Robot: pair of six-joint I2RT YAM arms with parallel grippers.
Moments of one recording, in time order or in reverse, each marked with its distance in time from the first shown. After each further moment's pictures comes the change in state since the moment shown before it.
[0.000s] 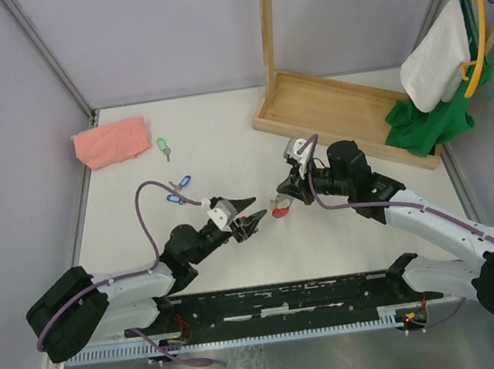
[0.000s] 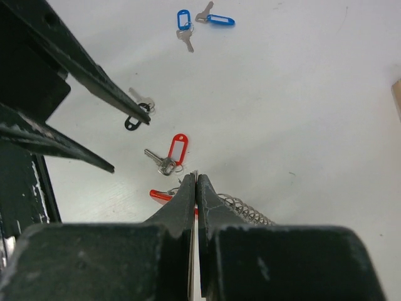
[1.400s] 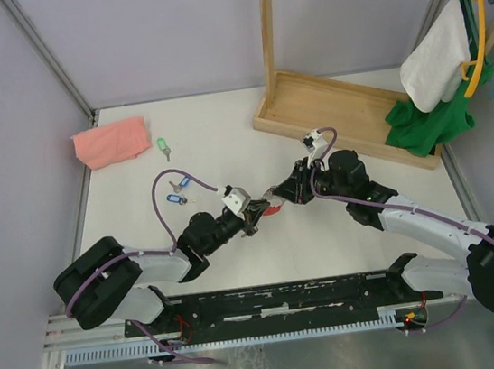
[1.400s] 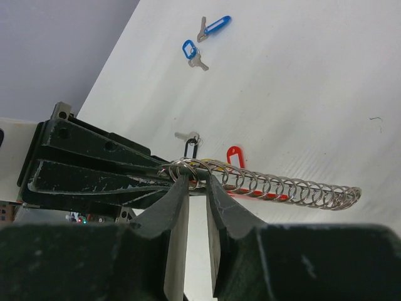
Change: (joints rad) left arm 0.019 0.220 0.090 0.020 -0.004 -0.078; right arm -0.002 0.037 -0.136 0.248 0.105 0.651
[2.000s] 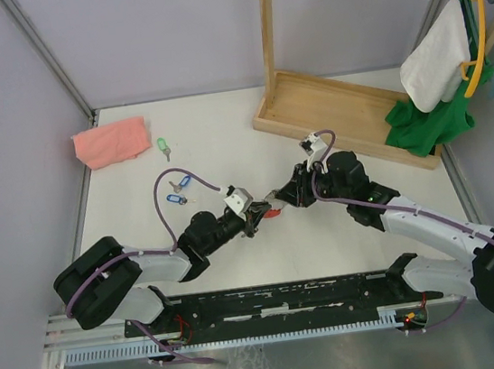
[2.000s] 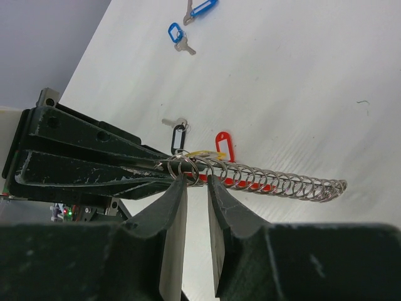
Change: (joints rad) left arm 0.000 0.000 0.007 -0.040 0.007 0.000; right arm 0.011 -0.028 0.017 -0.113 0.037 -0.051
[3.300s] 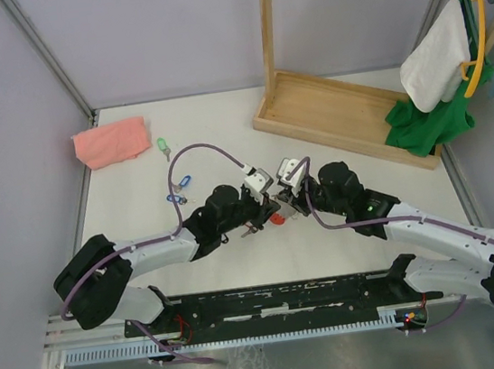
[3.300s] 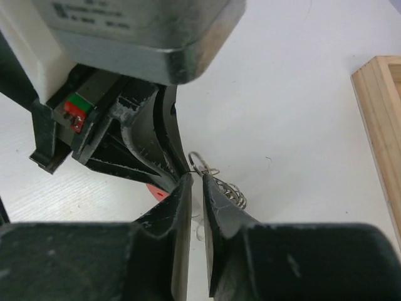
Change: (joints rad) left arm 0.000 0.000 0.304 -0.612 0.061 -0.067; right arm 0.160 -0.050 0.013 -0.064 0.142 -0.761
